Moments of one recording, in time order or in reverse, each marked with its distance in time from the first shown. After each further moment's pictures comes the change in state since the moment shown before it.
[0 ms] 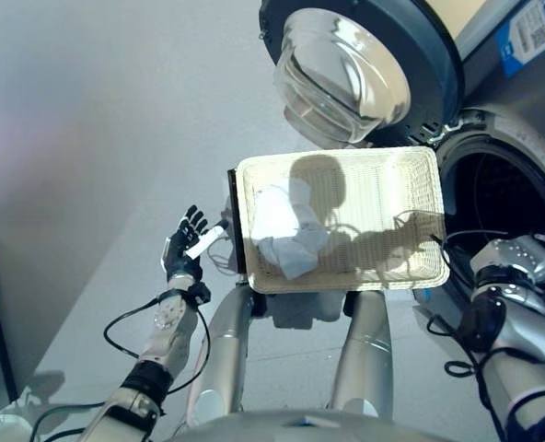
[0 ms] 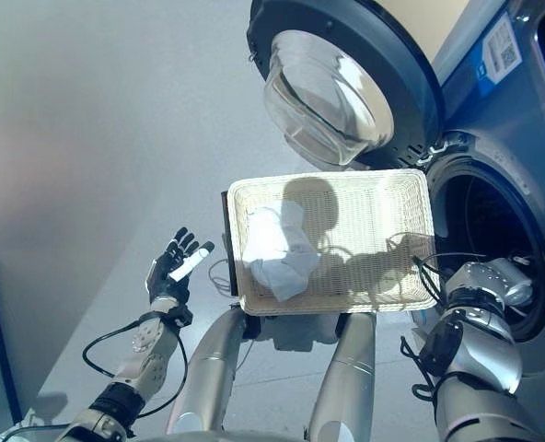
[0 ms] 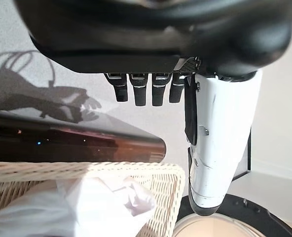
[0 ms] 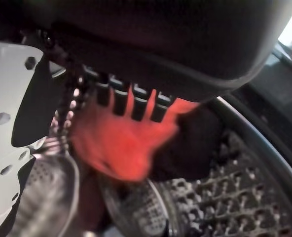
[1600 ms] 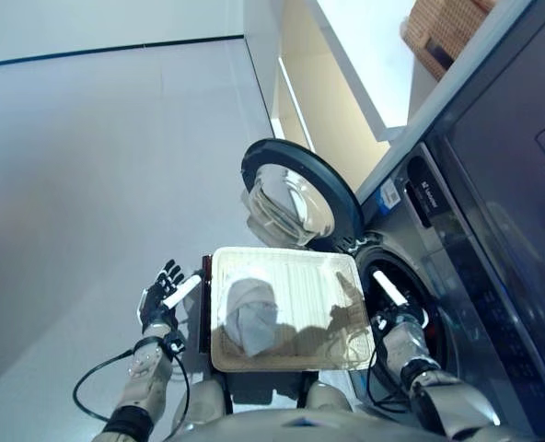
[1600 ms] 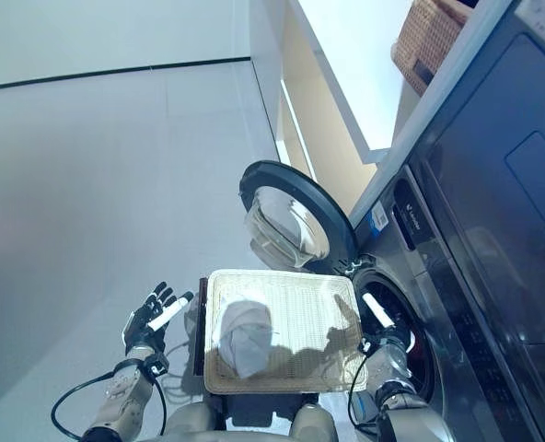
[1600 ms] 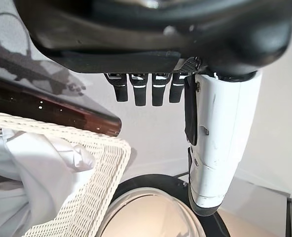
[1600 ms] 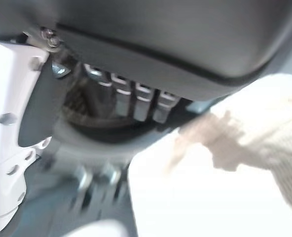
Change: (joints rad) left arm 0.195 0.008 0.139 0.147 0.074 0.026 -0.092; right arm 0.495 0.327 0.626 0.009 -0.769 0.435 0.236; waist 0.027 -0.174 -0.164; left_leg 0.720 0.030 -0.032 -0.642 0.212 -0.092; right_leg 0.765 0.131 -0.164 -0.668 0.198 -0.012
